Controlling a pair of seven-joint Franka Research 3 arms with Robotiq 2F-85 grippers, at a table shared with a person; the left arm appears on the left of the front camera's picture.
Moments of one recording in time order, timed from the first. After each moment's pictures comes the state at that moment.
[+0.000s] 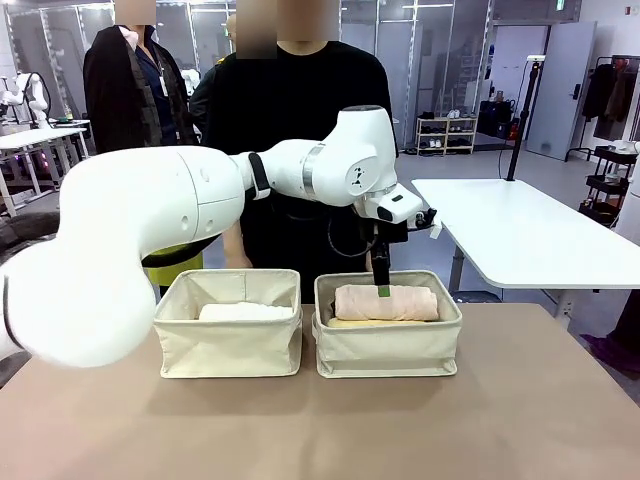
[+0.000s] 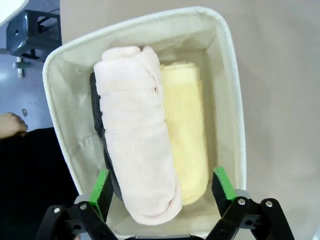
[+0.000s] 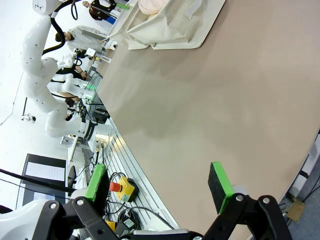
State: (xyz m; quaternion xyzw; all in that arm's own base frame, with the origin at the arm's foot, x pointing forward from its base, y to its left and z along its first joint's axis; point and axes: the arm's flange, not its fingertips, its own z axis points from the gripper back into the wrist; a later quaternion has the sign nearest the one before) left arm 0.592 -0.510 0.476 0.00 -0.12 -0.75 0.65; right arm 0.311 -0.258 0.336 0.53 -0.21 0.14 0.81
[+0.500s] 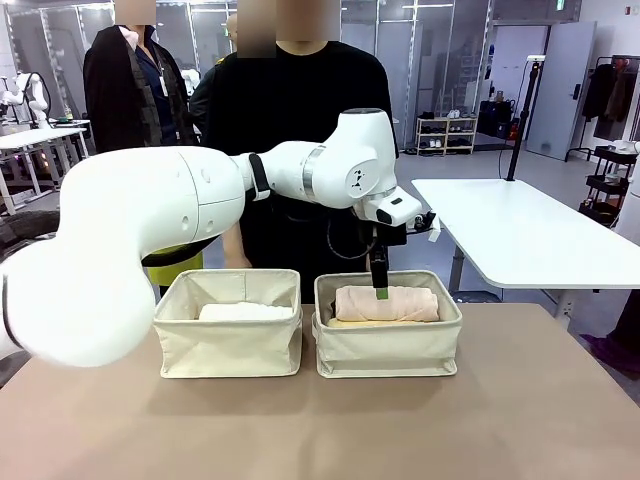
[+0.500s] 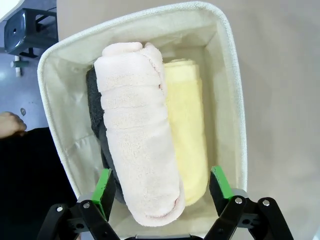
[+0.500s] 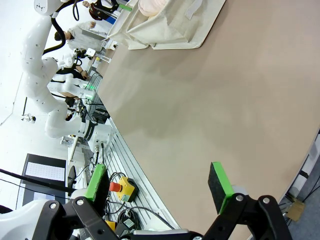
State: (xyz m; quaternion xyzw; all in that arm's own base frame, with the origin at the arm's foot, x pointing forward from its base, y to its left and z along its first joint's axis) left arm 0.592 -0.512 0.468 0.00 -0.12 -0.75 0.65; right arm 0.311 -0.258 0.336 0.53 -0.21 0.14 0.81
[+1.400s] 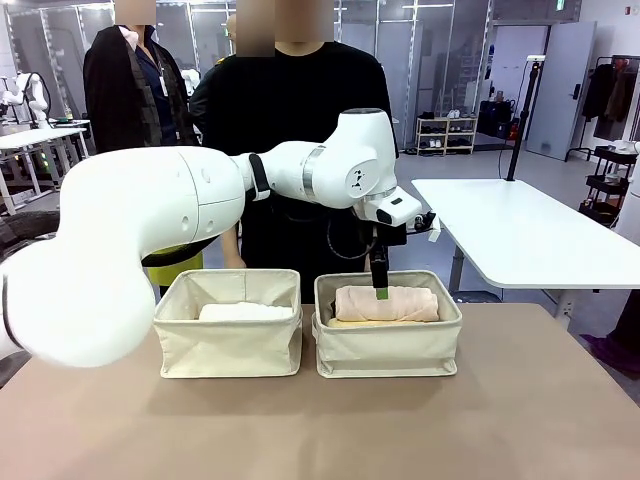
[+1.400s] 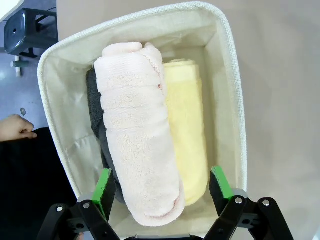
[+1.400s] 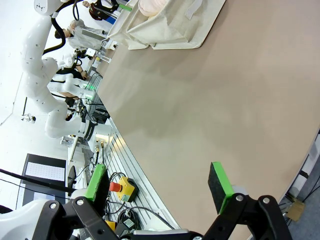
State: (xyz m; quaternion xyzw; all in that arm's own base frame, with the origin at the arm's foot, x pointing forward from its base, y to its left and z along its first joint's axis) left arm 0.592 -0.512 0.468 0.00 -0.12 -0.75 0.65; right arm 0.311 -0.258 0.336 0.53 -0.21 0.14 0.81
